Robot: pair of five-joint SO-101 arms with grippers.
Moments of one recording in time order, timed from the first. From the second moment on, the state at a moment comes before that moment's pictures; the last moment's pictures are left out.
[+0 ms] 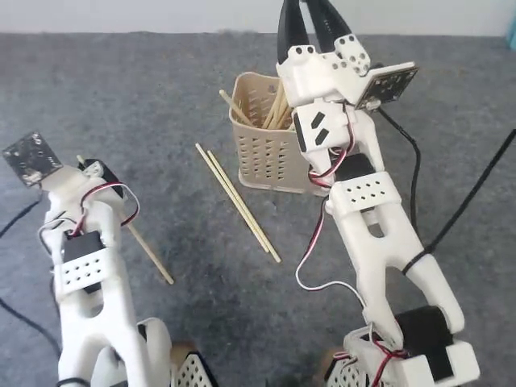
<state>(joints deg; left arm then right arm) -28.3 -40.3 65.7 19.6 18.9 -20.3 -11.3 25.7 -31.6 -12.2</state>
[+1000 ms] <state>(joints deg) -25.1 -57.1 59.8 28.5 17.1 -20.4 -78.9 62.2 59.3 -12.2</state>
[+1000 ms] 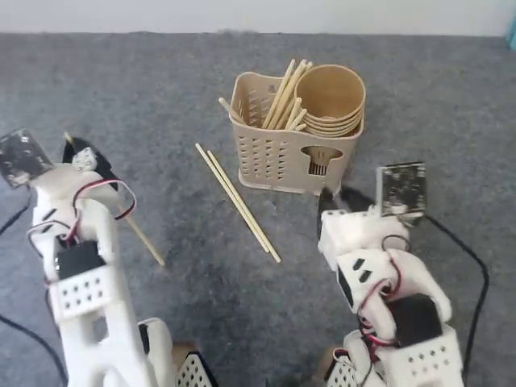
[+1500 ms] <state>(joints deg) 5.2 -63.8 40.7 14.8 14.1 -30.9 -79.6 87.7 45.1 -8.0</state>
